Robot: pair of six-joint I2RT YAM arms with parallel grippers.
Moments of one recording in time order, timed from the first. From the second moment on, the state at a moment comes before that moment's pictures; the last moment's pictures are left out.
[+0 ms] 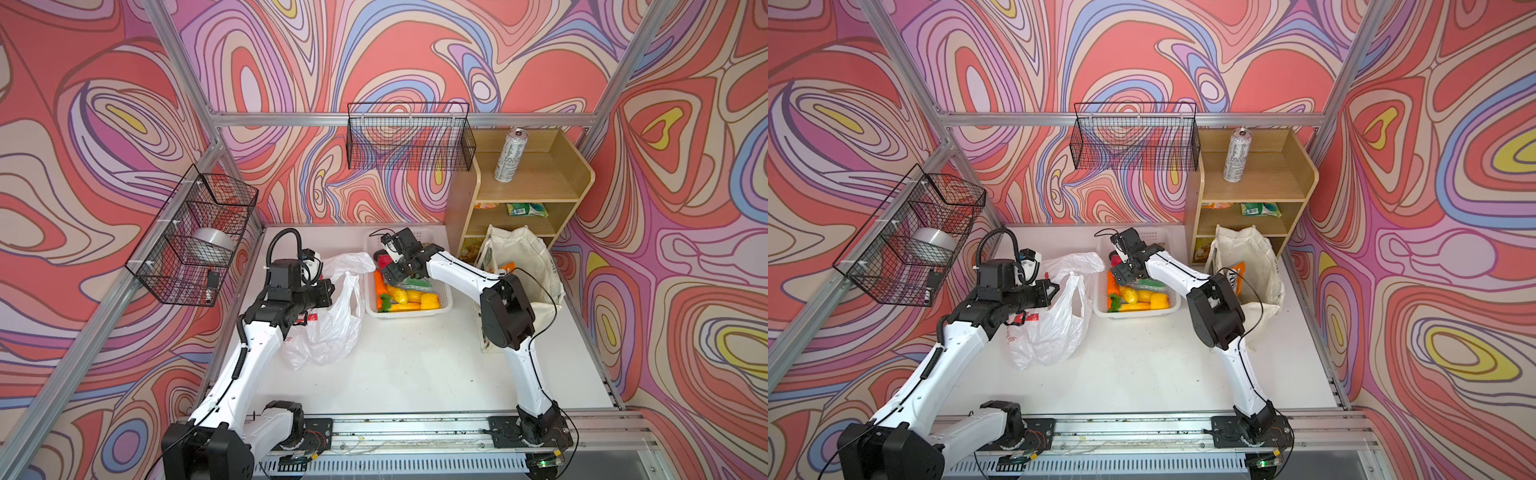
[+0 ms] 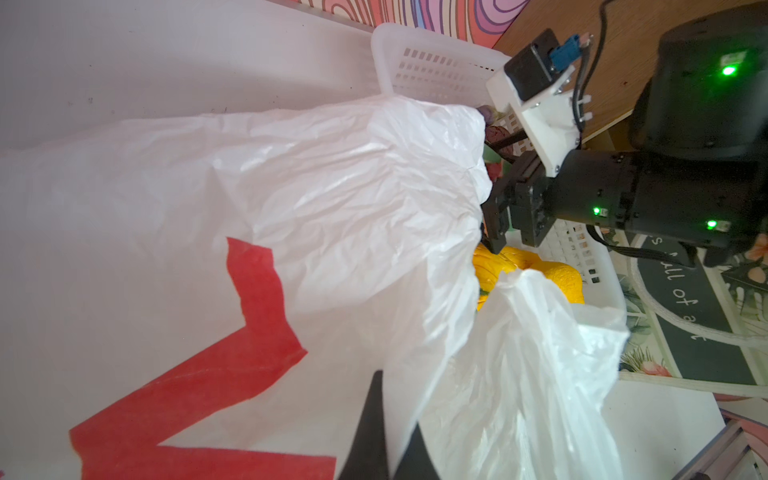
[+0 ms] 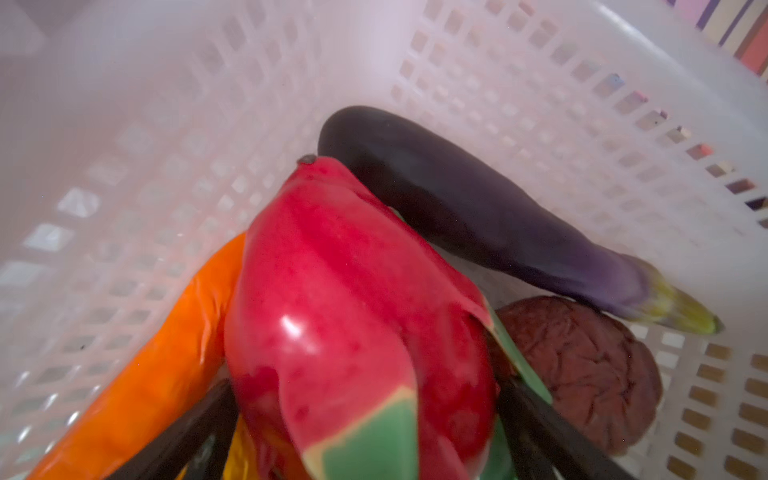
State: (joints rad) left arm -0.10 1.10 0.89 -0.51 0.34 -0.28; right arm 0.62 2.27 1.91 -0.57 0.11 -0.10
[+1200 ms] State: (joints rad) left arm -0.10 1.10 0.89 -0.51 0.35 -0.28; right arm 0.57 2.00 1.61 -0.38 -0.06 0.08
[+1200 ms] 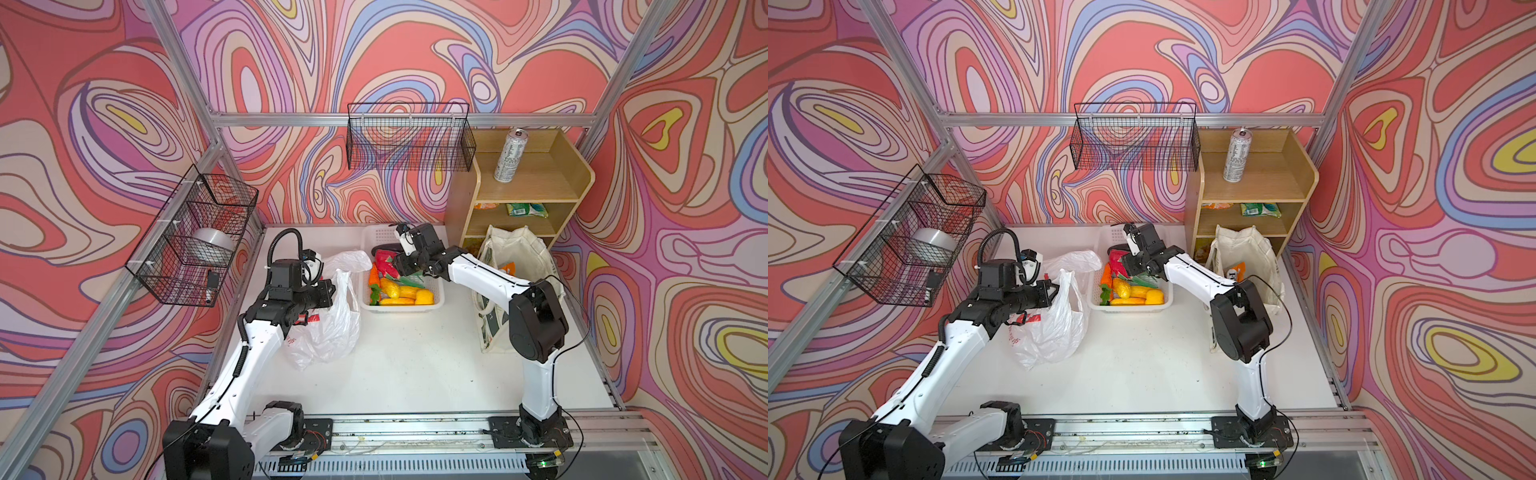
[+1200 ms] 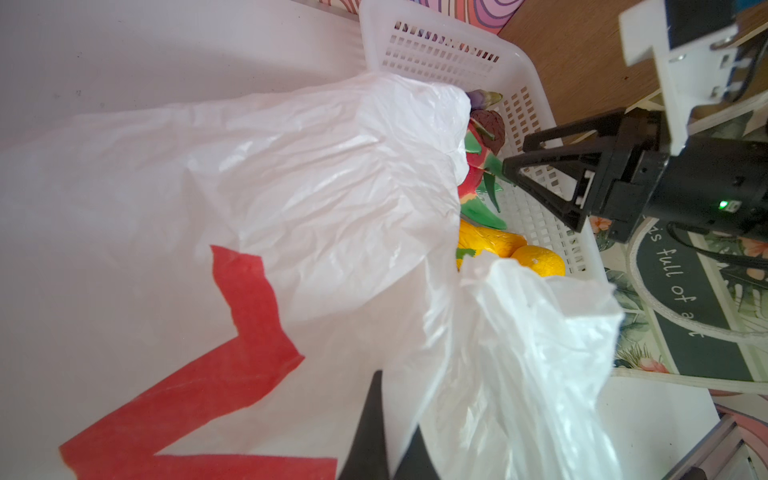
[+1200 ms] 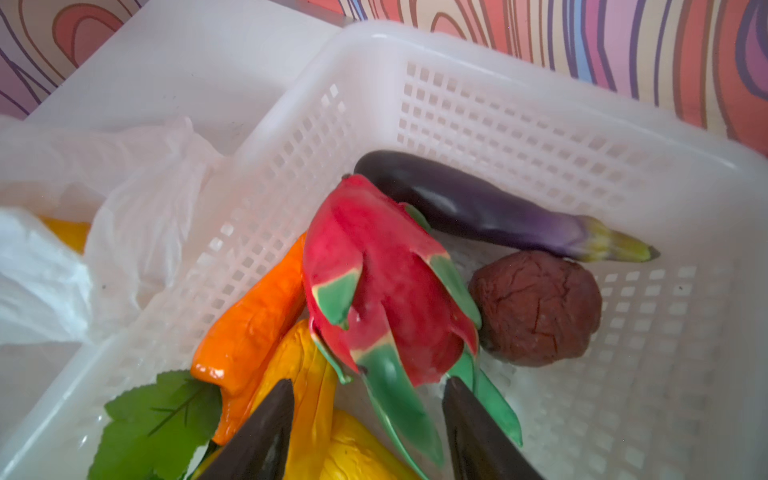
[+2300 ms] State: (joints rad) left arm -0.10 1.11 0.89 -0.51 0.35 -0.28; right arm 0.55 2.17 1.63 -0.42 -0.14 0.04
